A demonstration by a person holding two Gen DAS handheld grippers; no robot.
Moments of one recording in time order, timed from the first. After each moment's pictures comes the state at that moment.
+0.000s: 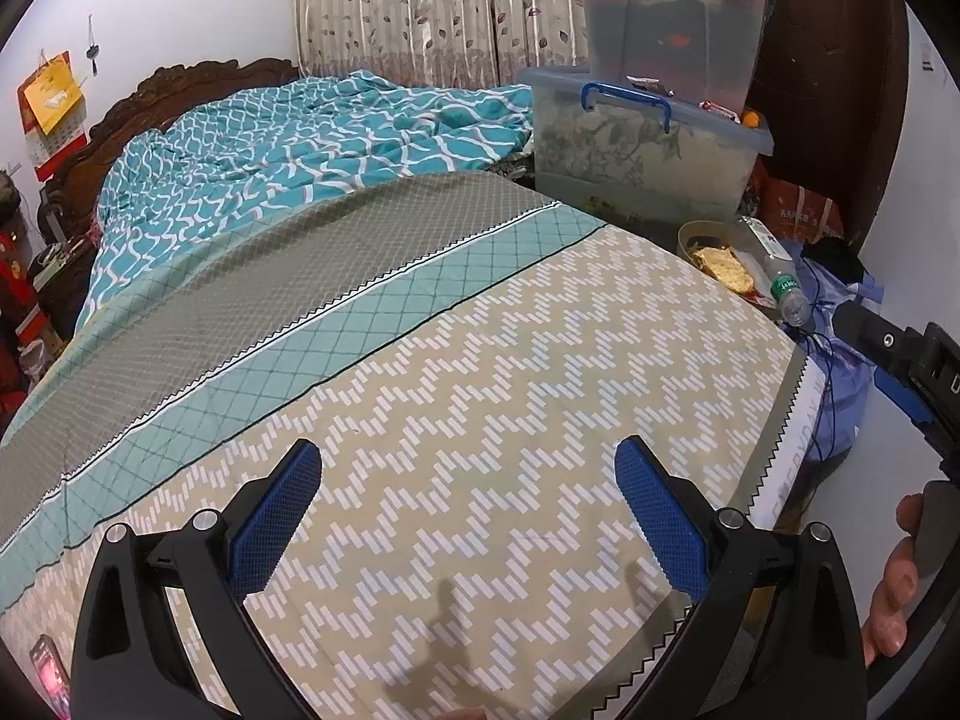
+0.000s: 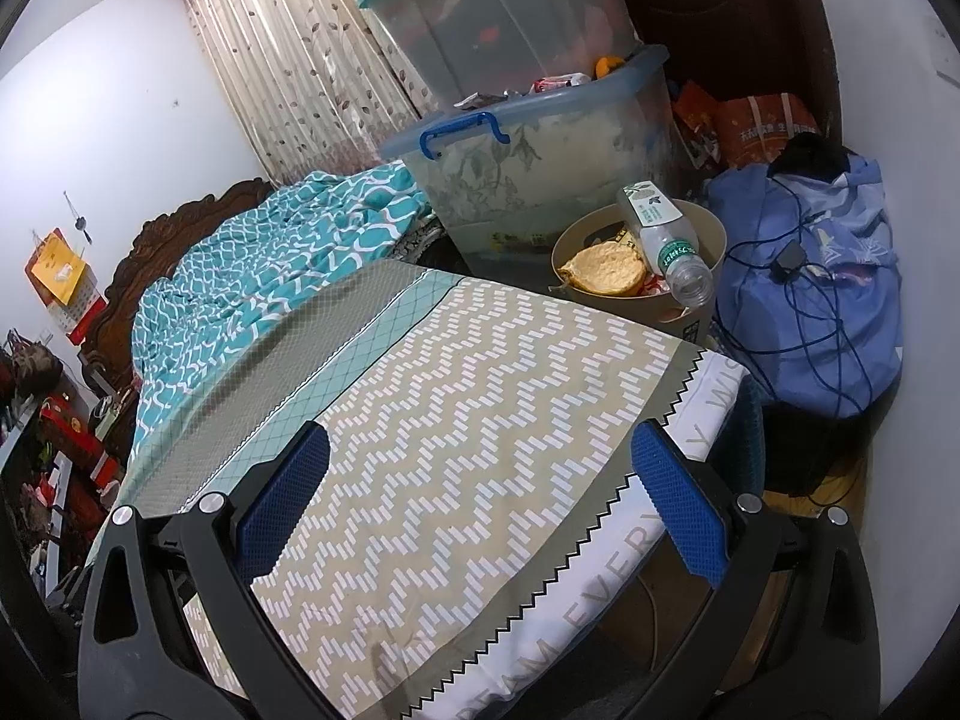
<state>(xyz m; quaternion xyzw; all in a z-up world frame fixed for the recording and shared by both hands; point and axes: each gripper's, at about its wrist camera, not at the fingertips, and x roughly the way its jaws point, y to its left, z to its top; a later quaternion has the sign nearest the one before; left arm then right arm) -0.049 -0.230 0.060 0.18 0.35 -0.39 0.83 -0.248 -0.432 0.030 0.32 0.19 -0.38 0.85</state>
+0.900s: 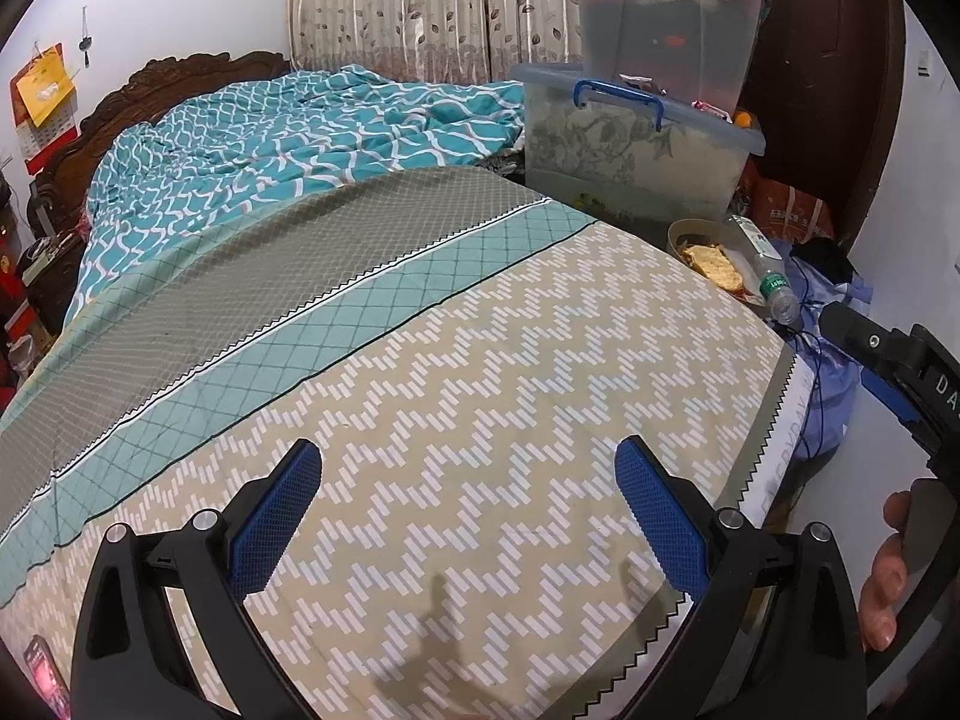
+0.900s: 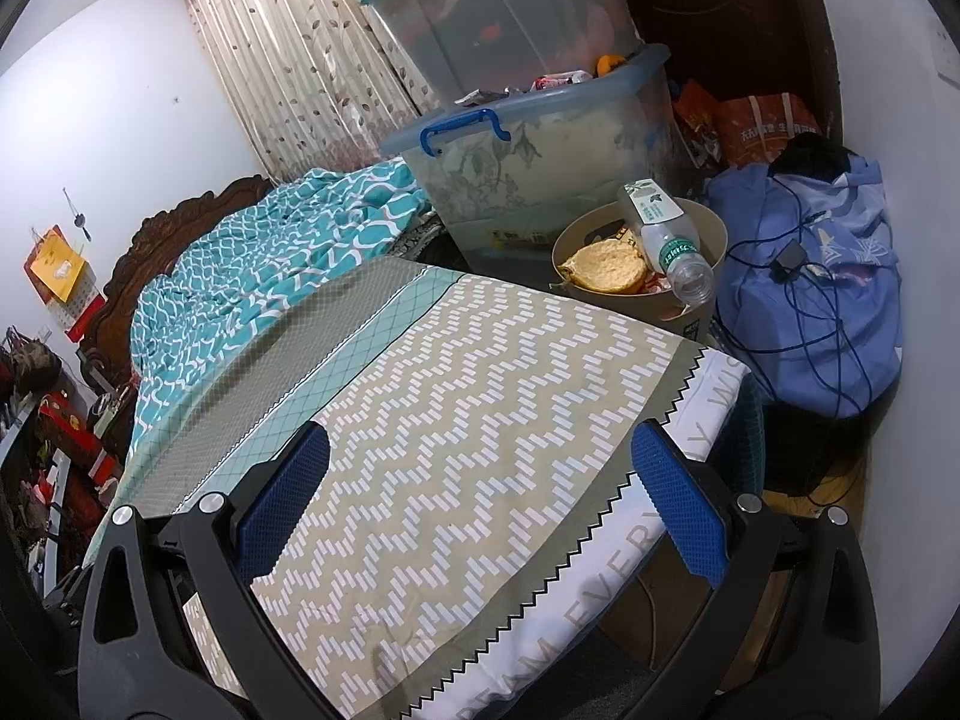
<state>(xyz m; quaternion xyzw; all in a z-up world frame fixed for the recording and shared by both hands) -0.046 -0.228 0.060 0.18 0.35 -0.41 0.82 -0.248 -0.432 0.031 0.32 0.19 -0.38 0.85</state>
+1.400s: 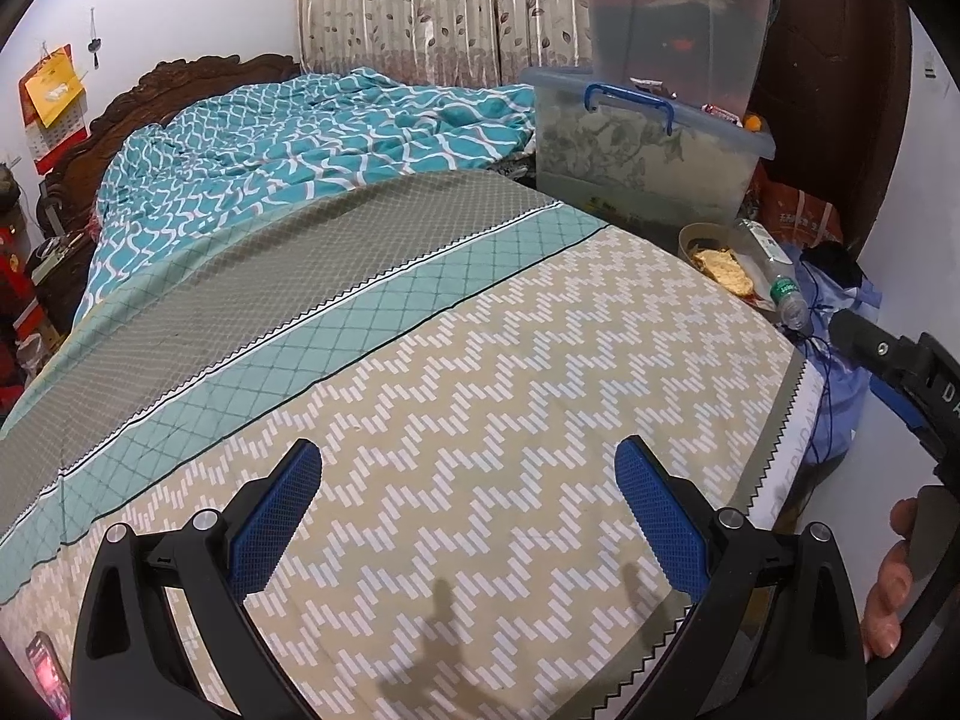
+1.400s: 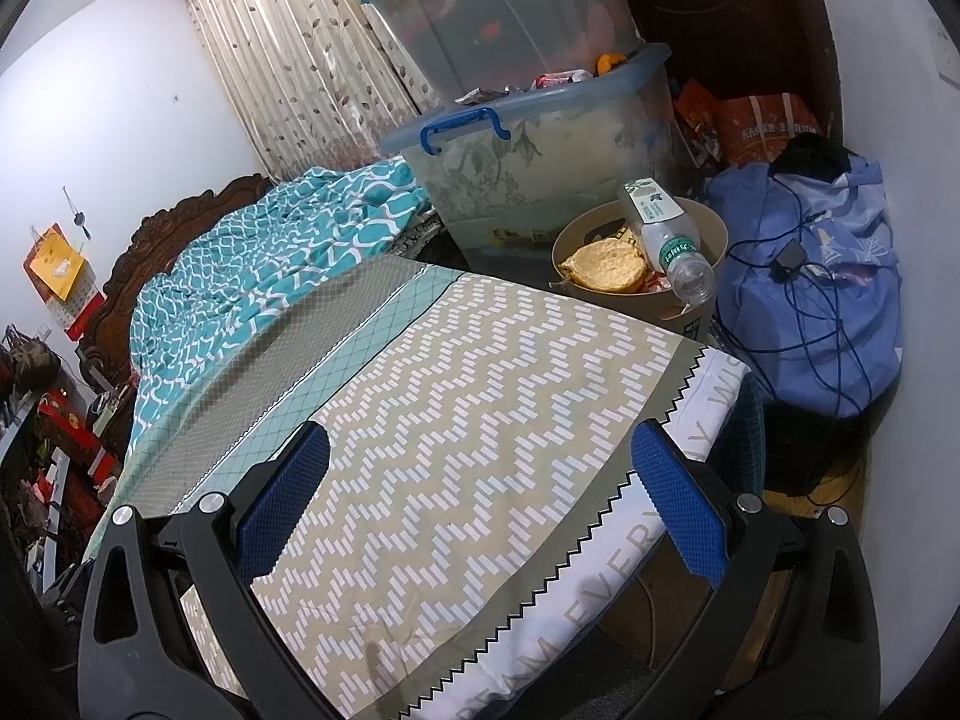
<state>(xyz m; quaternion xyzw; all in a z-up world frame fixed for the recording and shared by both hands) -0.042 -0.227 0.060 0.18 0.35 -0.40 0.83 -0.248 -0.432 0.031 0.32 0.20 -0.38 0.85</state>
